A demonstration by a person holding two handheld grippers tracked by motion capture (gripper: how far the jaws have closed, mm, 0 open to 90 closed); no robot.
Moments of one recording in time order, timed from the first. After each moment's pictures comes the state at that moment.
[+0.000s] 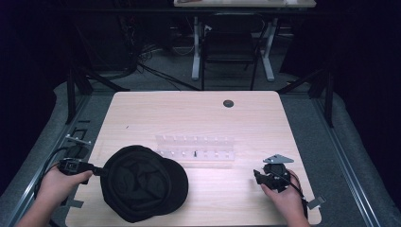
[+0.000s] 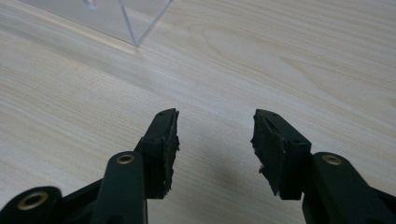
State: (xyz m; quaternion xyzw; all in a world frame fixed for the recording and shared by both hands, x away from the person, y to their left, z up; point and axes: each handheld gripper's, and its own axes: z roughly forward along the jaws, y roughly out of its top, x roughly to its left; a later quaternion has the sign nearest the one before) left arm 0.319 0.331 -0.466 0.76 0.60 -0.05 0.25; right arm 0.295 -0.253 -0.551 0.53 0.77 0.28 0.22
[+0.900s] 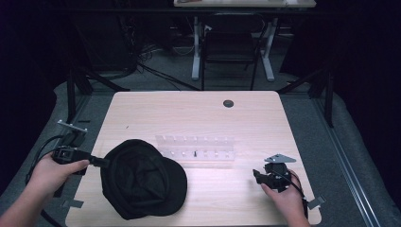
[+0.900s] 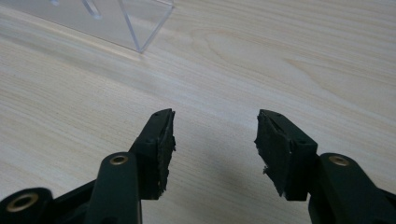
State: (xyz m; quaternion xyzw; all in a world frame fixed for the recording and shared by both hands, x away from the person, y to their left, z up) left arm 0.322 0.320 -0.413 0.75 0.58 -0.10 0.29; right arm 0.295 -0.256 -0.550 0.53 0.76 0.30 0.21
